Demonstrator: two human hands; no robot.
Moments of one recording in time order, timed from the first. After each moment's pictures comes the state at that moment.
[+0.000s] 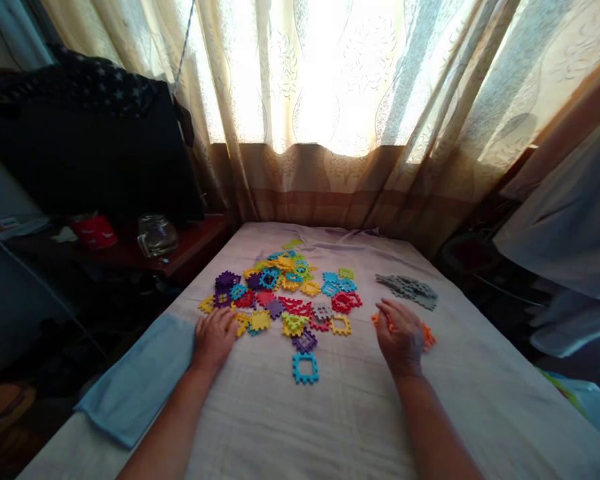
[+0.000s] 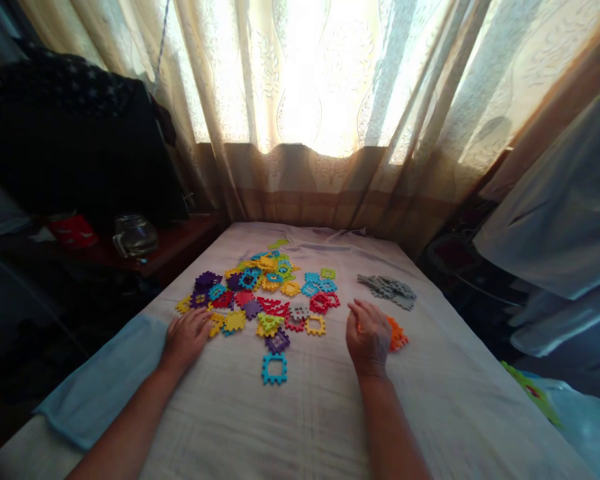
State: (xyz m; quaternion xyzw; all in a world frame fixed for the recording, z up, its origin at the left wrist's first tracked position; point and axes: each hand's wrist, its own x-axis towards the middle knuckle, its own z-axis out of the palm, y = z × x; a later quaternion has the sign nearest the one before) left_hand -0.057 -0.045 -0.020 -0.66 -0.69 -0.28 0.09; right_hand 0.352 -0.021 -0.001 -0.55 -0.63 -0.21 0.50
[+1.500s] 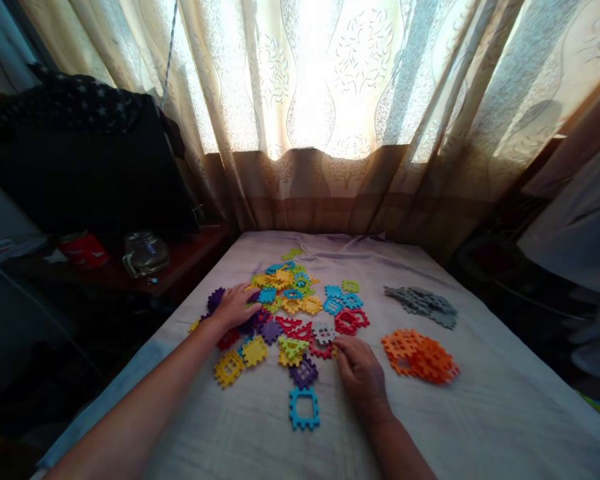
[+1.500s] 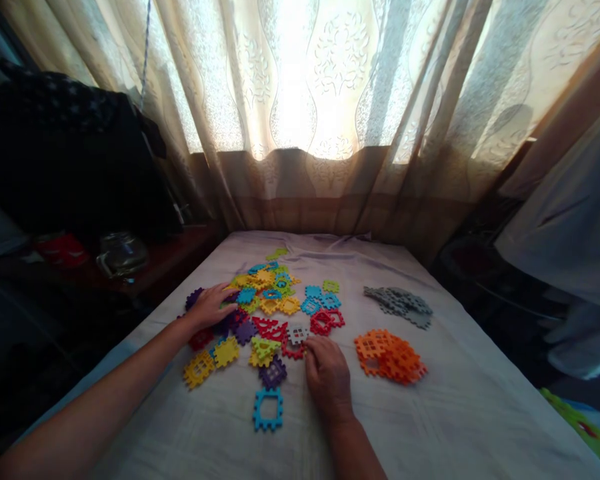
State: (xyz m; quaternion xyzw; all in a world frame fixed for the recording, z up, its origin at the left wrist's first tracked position) left_hand -0.034 0.080 0.040 -0.78 -0.62 -0.08 0.01; right_hand 0.282 -0.023 -0.032 -0.52 -0.69 0.03 0.50
